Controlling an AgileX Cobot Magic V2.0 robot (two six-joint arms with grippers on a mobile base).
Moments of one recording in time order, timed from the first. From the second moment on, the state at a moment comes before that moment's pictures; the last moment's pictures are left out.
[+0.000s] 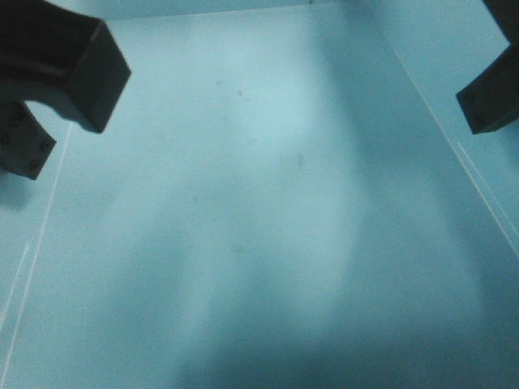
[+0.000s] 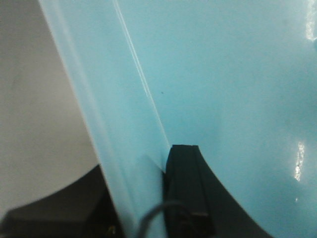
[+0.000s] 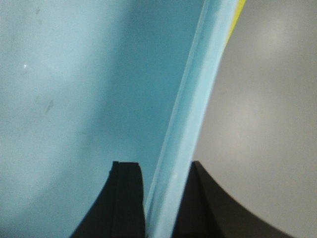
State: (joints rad) left arm -1.56 1.21 -0.83 0.90 1.21 -1.50; right arm 1.43 0.97 -0.72 -0.87 1.05 1.29
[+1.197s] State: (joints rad) left arm -1.56 1.21 -0.83 0.90 1.20 -1.50; right arm 1.43 0.97 -0.72 -0.87 1.06 1.29
